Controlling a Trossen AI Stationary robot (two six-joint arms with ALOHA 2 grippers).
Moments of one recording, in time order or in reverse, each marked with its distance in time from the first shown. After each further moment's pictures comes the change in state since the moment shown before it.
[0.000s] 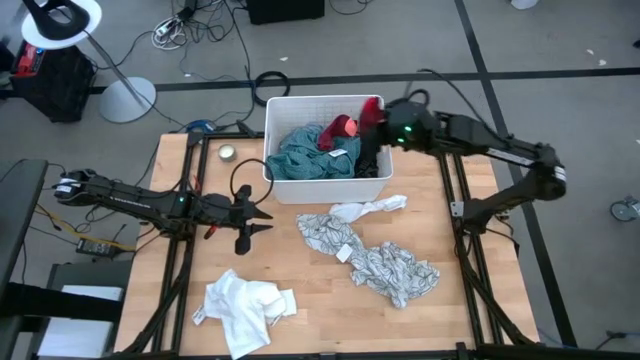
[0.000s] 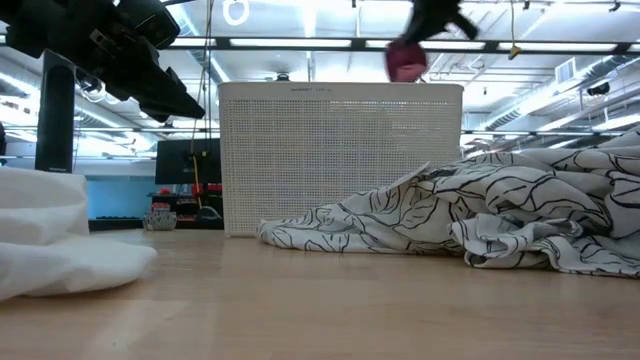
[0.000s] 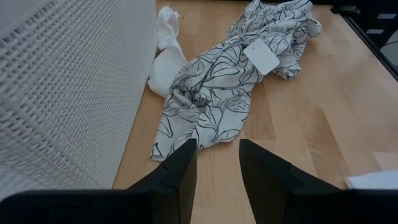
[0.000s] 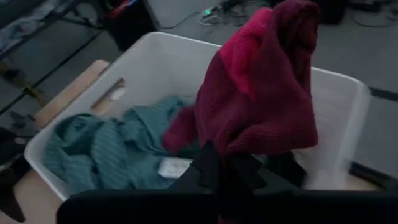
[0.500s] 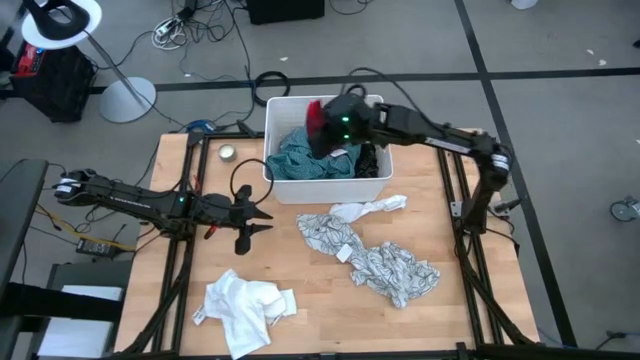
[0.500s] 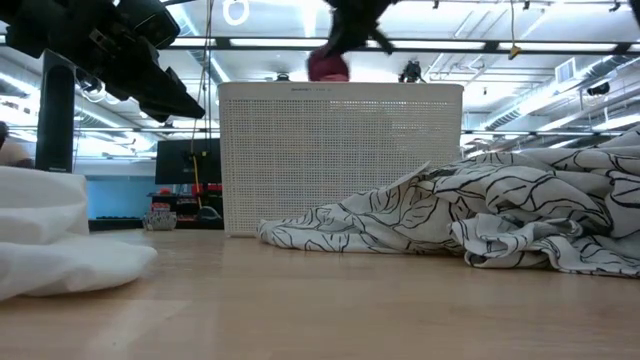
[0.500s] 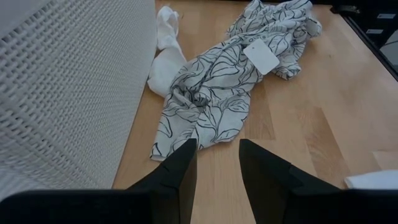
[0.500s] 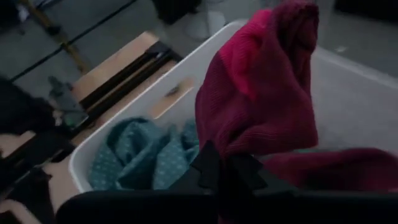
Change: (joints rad) left arm 0.000 0.000 0.000 0.000 0.001 0.000; right arm -0.008 0.460 0.425 0.021 -0.194 -0.145
